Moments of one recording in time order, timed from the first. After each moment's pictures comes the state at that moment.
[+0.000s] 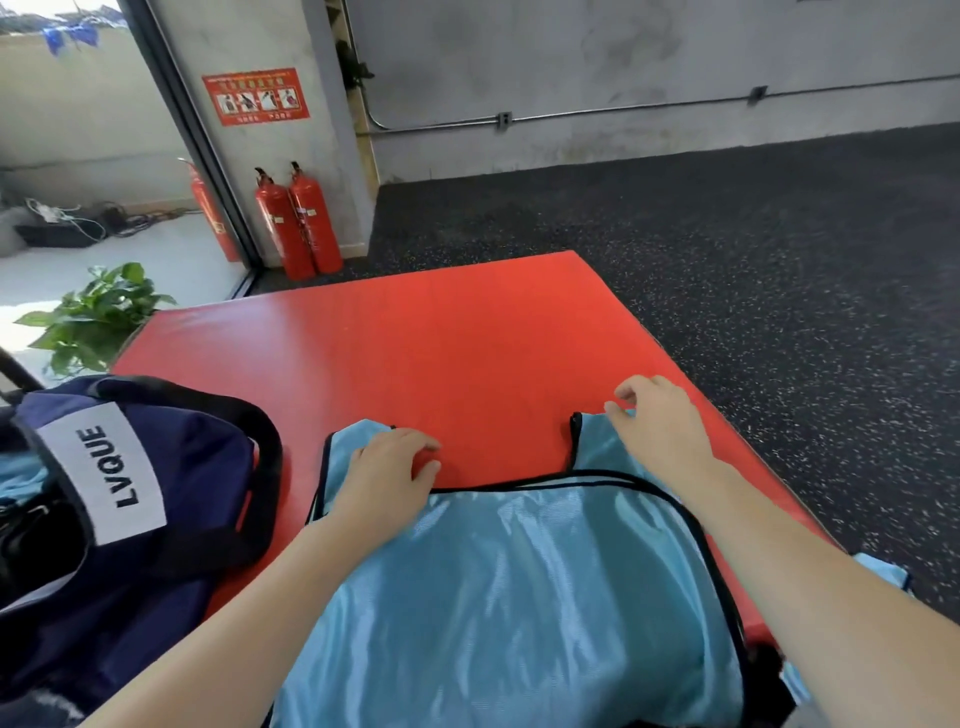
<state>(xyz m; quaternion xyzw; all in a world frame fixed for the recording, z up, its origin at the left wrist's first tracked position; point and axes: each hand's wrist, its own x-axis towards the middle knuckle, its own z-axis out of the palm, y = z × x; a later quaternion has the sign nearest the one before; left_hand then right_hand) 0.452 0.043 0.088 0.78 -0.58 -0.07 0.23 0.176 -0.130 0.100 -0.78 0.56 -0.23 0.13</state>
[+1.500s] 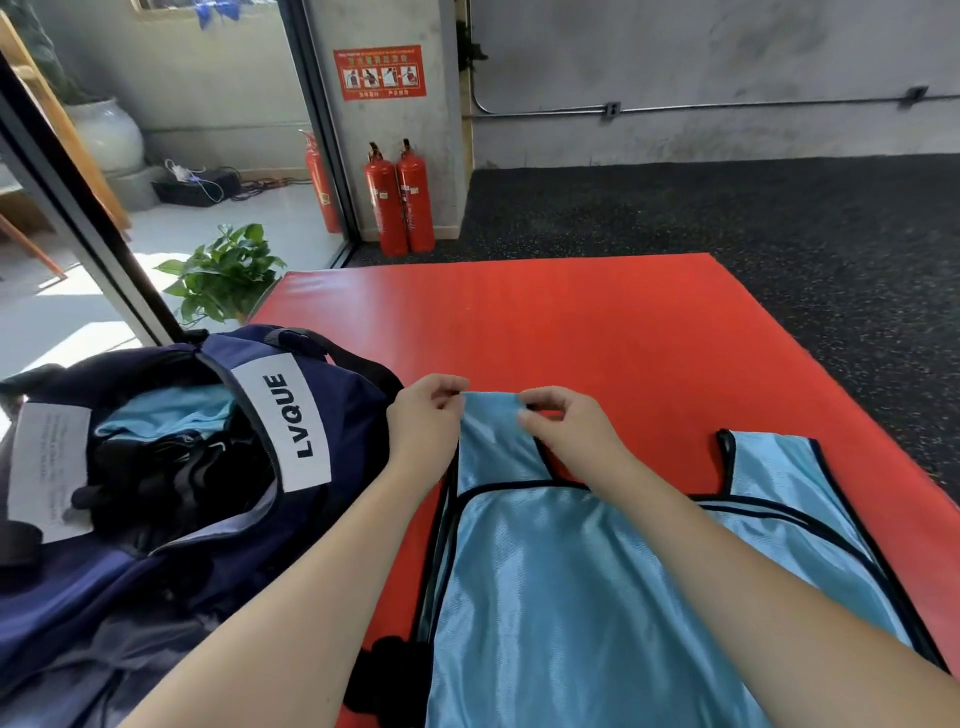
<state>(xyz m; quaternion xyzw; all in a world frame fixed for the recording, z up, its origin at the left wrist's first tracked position) 0.546 0.064 0.104 0.77 -0.32 -0.12 0.54 0.389 -0.039 0.099 -0.73 0.37 -0.25 0.53</state>
